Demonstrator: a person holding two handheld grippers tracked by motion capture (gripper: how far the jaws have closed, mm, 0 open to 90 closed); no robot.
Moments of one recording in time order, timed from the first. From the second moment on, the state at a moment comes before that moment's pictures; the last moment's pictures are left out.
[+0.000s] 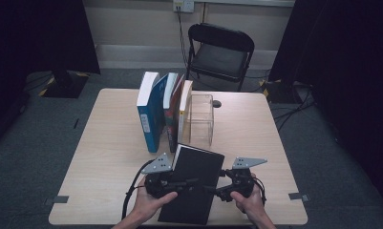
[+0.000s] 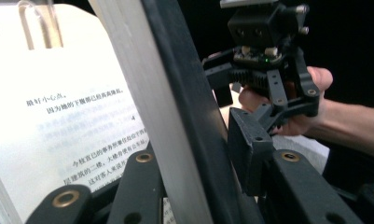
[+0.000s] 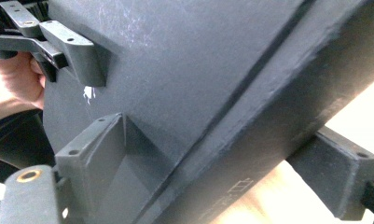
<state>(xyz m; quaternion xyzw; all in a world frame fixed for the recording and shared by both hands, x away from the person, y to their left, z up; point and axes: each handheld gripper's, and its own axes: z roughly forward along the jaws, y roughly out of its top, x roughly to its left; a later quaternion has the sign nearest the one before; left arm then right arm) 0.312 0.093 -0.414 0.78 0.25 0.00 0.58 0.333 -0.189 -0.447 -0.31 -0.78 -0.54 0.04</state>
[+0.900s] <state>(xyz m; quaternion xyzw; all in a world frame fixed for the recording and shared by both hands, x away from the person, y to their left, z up) 0.287 0.128 -0.415 0.80 0.22 0.07 0.56 0.310 -0.188 -0.402 -0.23 -0.78 -0.58 -0.04</state>
